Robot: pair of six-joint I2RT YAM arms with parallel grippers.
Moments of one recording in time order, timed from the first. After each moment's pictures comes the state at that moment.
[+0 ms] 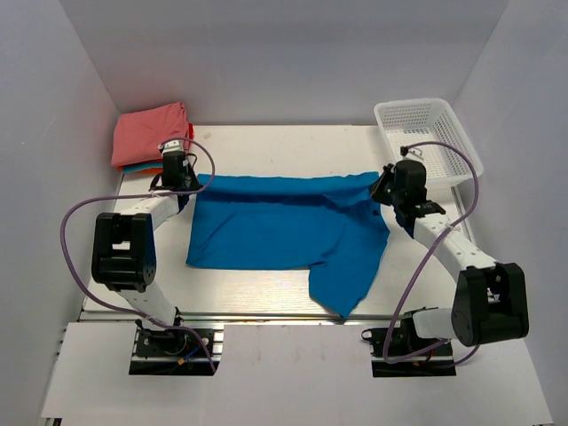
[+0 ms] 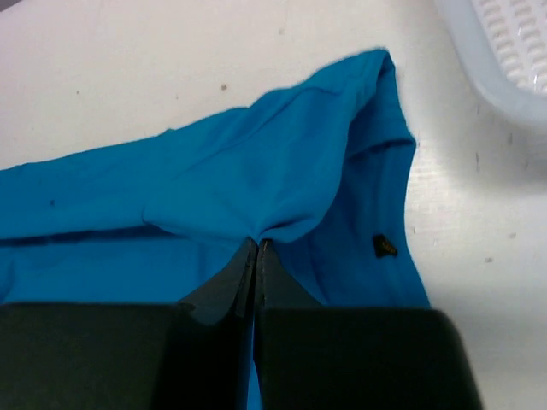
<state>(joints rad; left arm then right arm) -0.04 1.71 1.01 0.09 -0.16 -0.35 0.20 1.33 0.84 -0.01 0.02 0.44</state>
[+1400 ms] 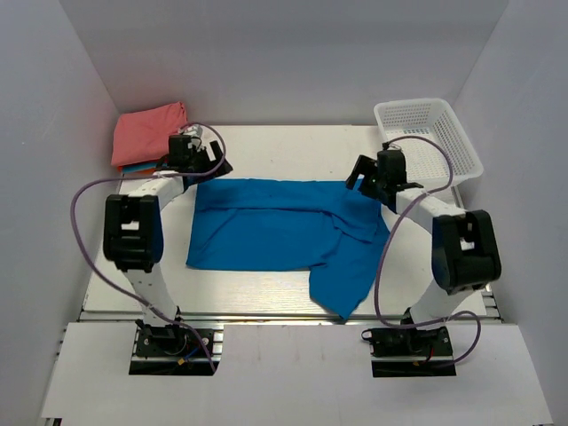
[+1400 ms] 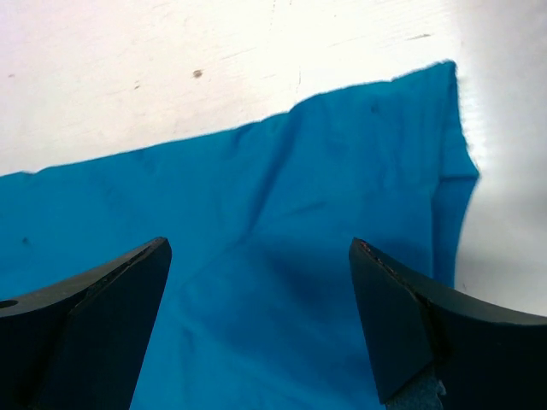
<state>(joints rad) -0.06 1.81 1.22 -0.04 0.23 -0.36 0.21 1.62 0.97 0.00 -0.02 0.49</state>
